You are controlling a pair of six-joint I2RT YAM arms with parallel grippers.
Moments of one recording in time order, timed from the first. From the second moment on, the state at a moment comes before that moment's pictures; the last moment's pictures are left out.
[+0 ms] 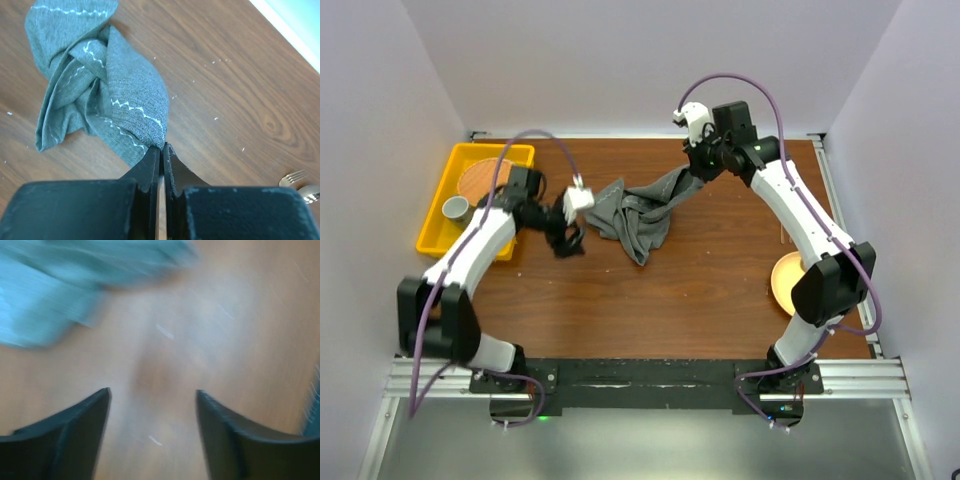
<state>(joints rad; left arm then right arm) -0.16 1.33 1.01 -0.81 0.70 0.92 0.39 1.73 1.77 -0.76 -0.15 -0.30</state>
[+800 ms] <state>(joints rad) -0.14 2.39 1.92 -0.61 0.86 0.39 0.39 1.72 1.71 -0.78 -0.15 -0.29</state>
